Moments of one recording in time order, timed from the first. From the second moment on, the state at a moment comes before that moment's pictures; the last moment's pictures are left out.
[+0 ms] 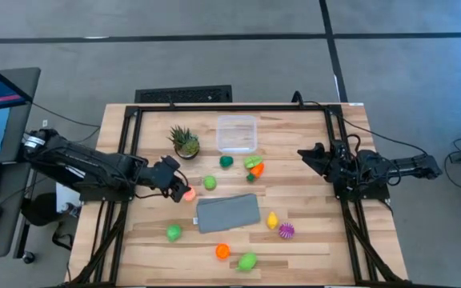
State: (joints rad) left arm -0.24 1.02 0.69 -0.57 -0.24 -1.04; right arm 0.11 0.07 0.01 0.32 0.27 0.67
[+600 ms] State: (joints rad) left arm -0.18 1.46 1.05 -0.96 -0.19 -0.88; right arm 0.11 0.07 0.01 0.32 0.27 0.68
